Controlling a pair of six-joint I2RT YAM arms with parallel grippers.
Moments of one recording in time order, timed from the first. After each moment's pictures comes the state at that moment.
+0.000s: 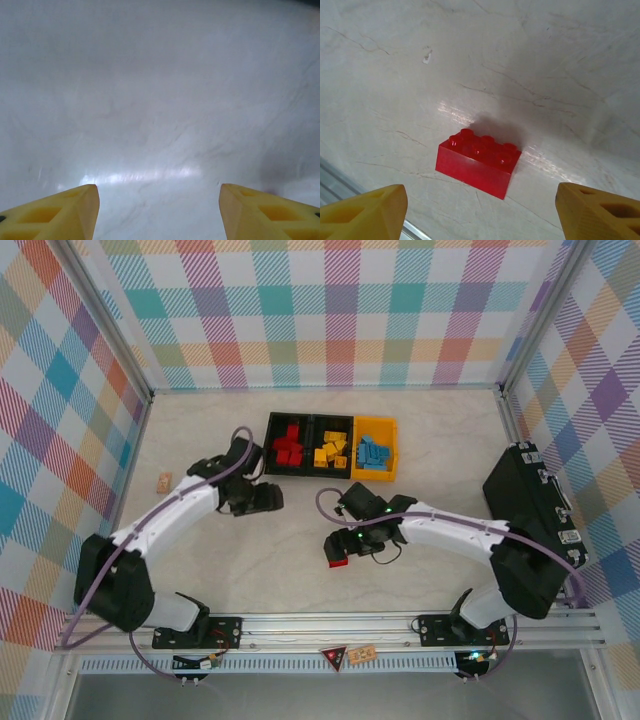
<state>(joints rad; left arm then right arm) -0.43 1.36 1.02 -0.85 0.11 -0.54 0.90 1.50 0.91 -0.62 -0.22 0.56</state>
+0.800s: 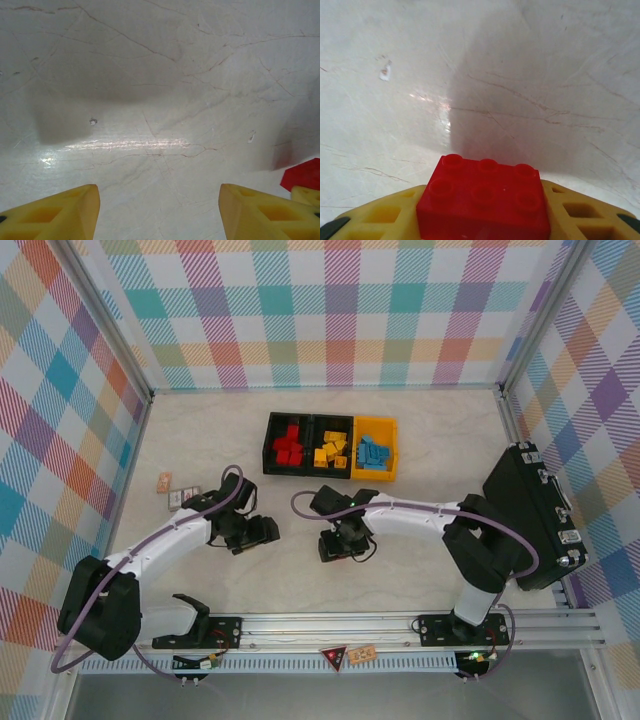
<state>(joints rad) -0.43 1.24 0.72 -0.73 0.25 -0.69 0.97 1.73 1.11 -0.76 -0.12 0.67</state>
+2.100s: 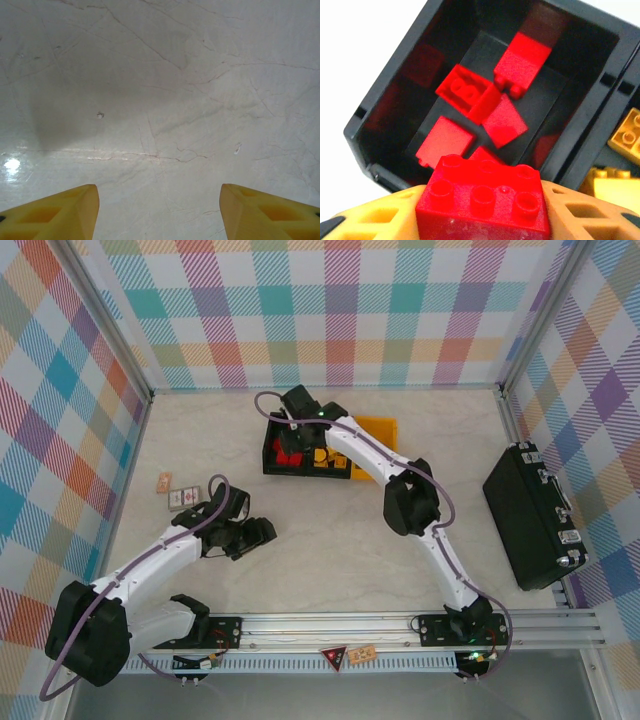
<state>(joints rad) -0.43 1.10 0.62 -0.65 0.23 -0.85 0.73 2.46 2.39 -0.90 0.05 0.21</state>
